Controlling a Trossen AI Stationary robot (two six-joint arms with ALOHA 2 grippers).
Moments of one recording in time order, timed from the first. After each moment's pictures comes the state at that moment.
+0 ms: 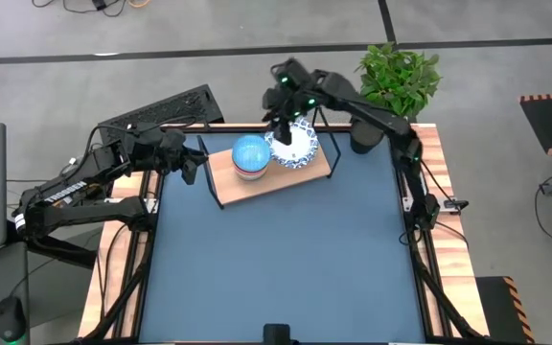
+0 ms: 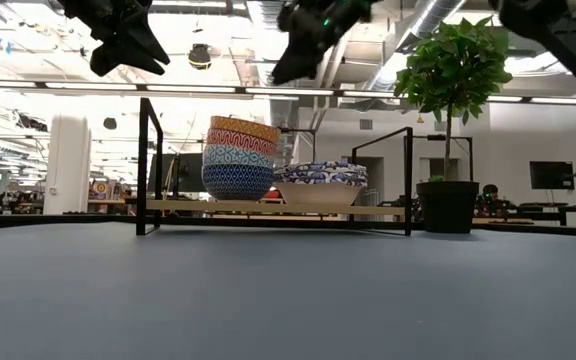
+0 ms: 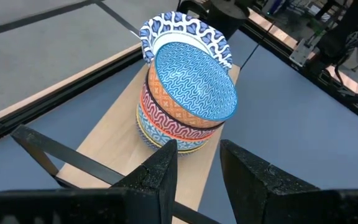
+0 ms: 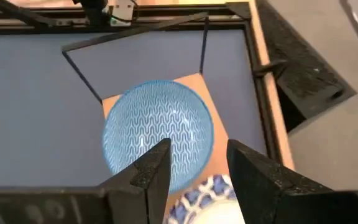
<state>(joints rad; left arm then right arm) 0.50 0.75 0.90 -0.64 0.02 -0.36 -0.49 2.12 2.36 -1.02 -0.34 -0.34</state>
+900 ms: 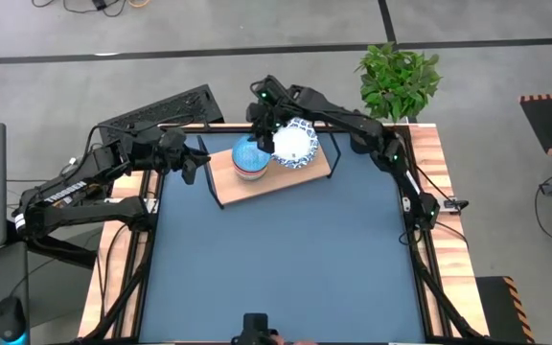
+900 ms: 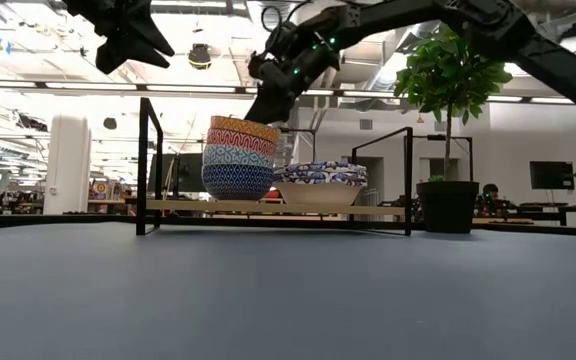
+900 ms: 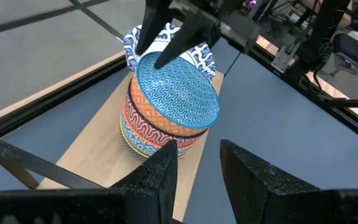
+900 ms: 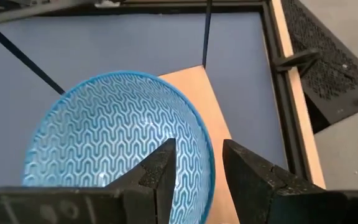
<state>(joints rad) 0.50 0.75 0.90 -0.59 0.07 -0.37 -0.49 2.30 2.35 -0.85 -0.37 -0.35</state>
